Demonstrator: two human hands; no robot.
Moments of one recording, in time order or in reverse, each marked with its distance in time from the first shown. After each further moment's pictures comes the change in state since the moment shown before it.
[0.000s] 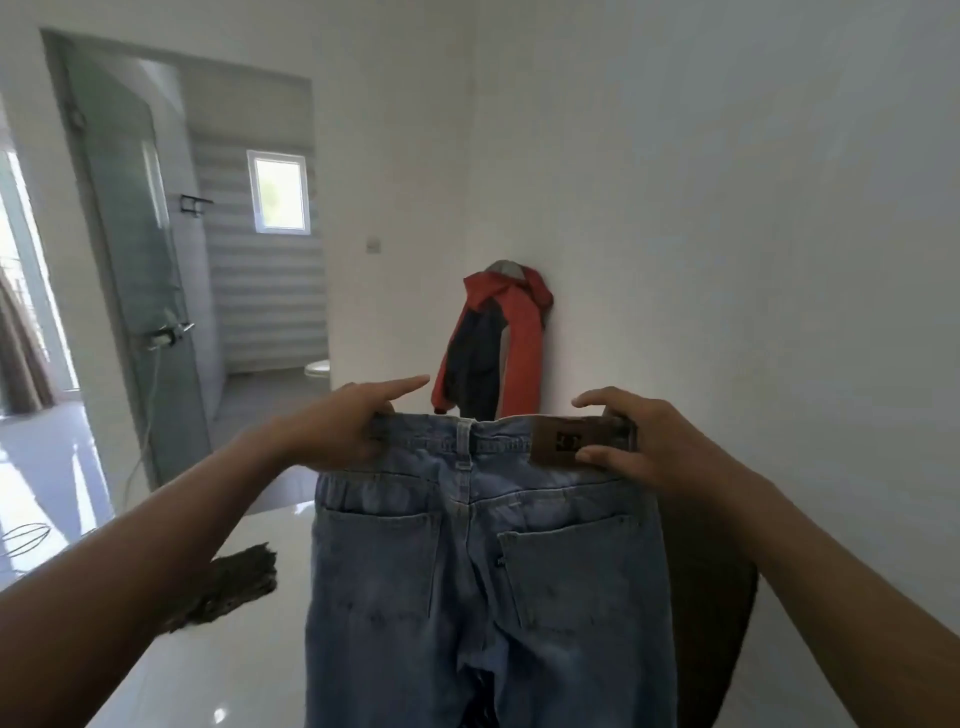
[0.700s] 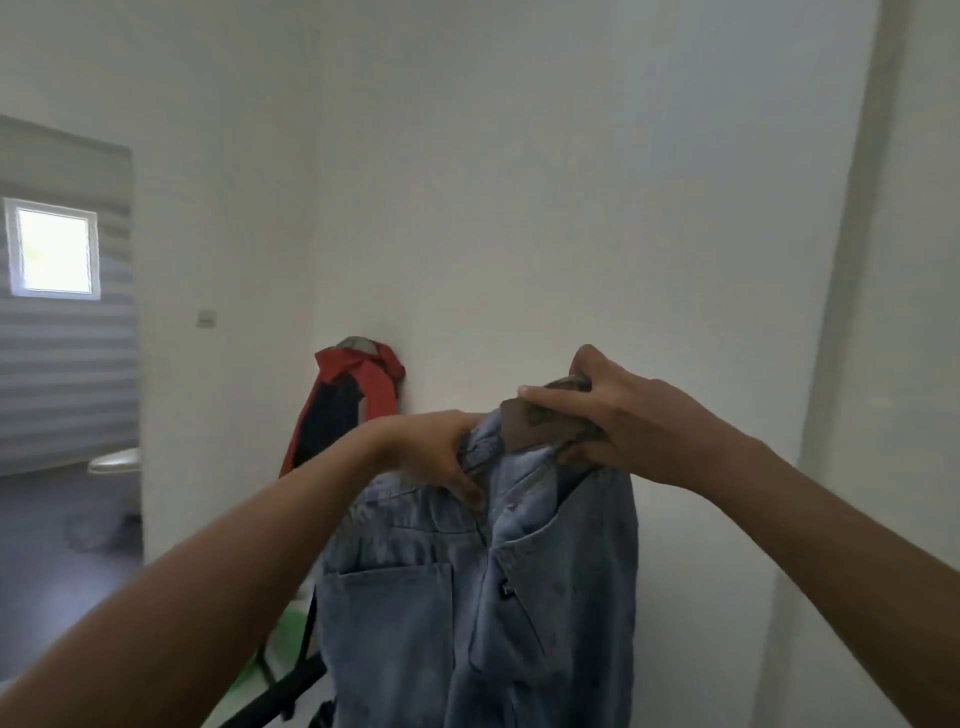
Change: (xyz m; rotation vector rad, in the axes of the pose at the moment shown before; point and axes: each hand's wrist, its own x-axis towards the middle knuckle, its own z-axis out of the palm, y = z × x) left_hand 0.006 0.192 -0.057 -0.233 -0.314 0.440; right_hand -0.104 -0.190 -0.145 -0.947 0.073 -0.017
